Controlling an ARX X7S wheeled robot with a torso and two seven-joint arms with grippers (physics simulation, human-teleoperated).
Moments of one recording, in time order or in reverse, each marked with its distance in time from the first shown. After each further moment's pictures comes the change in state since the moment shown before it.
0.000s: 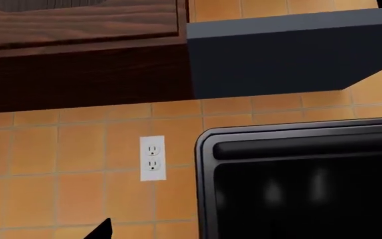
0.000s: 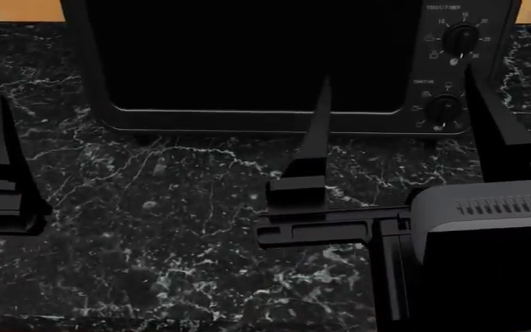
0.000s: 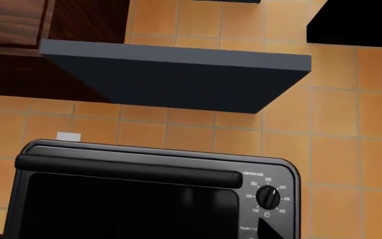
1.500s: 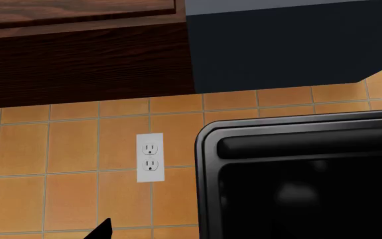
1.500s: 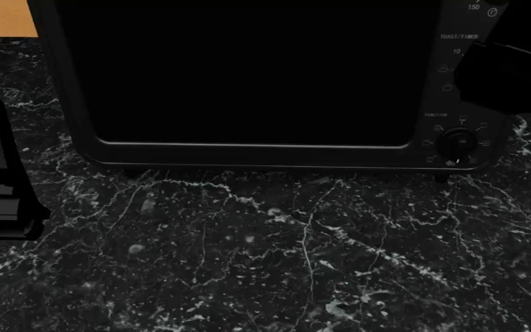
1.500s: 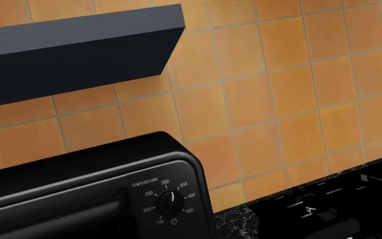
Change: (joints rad) left arm 0.010 -0.031 0.017 0.025 -0.026 -0.009 -0.046; right arm 0.473 0.558 0.131 0.389 1.422 -0.042 1.133
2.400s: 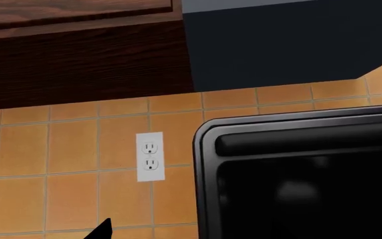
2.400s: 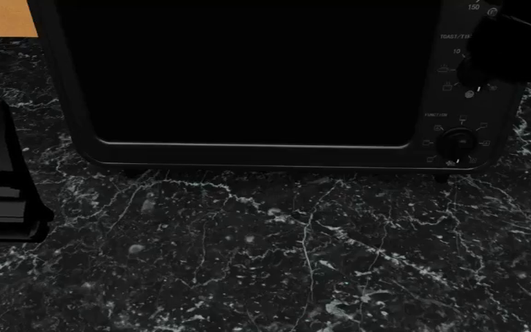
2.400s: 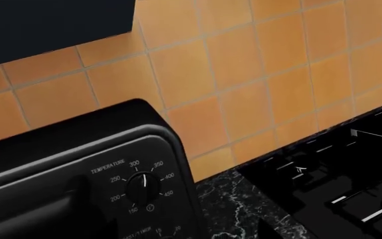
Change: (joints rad) left arm 0.000 -0.017 0.027 -0.003 0.001 0.005 -0.026; right arm 0.055 -0.041 -0.082 0.265 -0.105 -0.008 -0.086
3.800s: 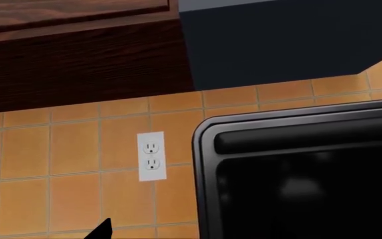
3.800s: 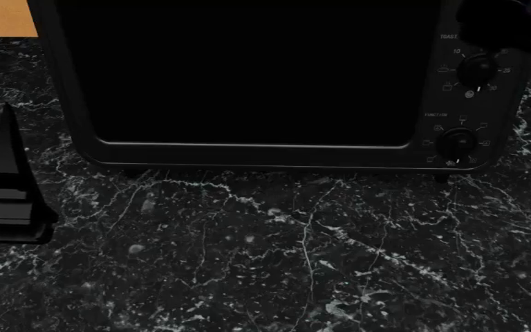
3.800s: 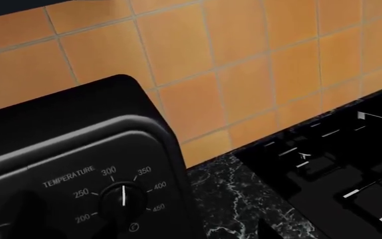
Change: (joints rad) left arm -0.004 -0.026 0.034 0.000 0.001 -0.002 -0.037; right arm 0.142 -0.060 -0.173 0.355 -0.243 -0.044 -0.241
